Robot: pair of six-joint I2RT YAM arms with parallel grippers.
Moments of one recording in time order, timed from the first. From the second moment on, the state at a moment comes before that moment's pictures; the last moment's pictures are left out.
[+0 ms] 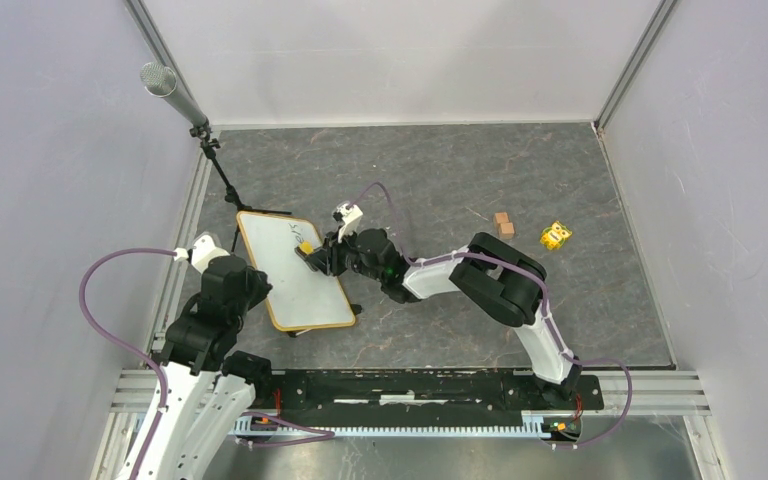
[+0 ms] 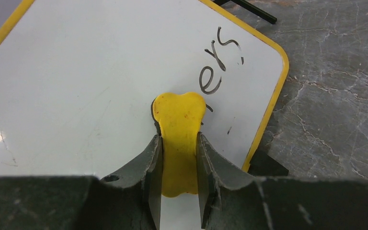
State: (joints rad) left arm -0.29 0.47 0.66 -0.84 -0.37 -0.78; right arm 1.01 2.15 1.16 0.83 -0.06 0.46
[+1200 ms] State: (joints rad) left arm -0.19 0.73 0.81 -0.86 -0.24 -0.76; right arm 0.97 2.16 1.19 0.73 -0.12 0.37
